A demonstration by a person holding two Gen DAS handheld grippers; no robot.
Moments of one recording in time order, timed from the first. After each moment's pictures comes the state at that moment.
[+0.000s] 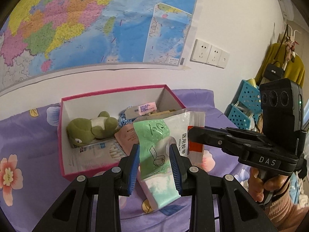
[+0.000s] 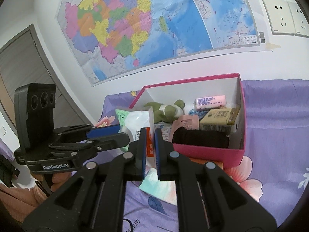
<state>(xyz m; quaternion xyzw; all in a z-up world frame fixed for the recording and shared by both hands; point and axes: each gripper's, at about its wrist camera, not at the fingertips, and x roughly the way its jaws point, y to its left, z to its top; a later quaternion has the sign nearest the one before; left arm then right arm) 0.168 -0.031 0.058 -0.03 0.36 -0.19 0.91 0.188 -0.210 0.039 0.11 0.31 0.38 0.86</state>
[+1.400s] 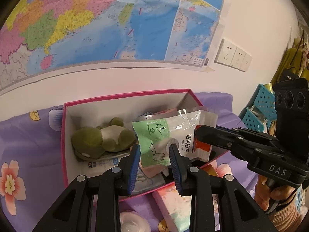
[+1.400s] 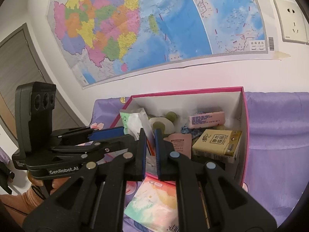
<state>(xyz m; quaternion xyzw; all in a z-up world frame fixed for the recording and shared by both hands) 0.222 -0.023 0.046 -0.04 0.39 -0.14 0.91 0.244 -0.192 0.040 0.10 0.32 0.37 0.87</state>
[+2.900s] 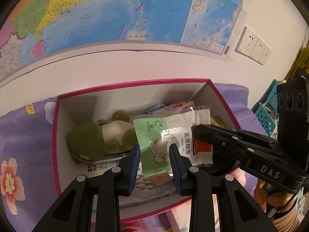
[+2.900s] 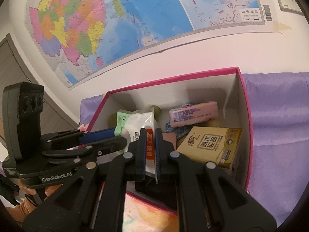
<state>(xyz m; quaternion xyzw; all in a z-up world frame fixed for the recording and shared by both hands) 0.262 -0.029 0.026 -0.03 0.44 -0.11 0.89 0.291 -0.189 0.007 0.13 0.38 0.33 0.85</state>
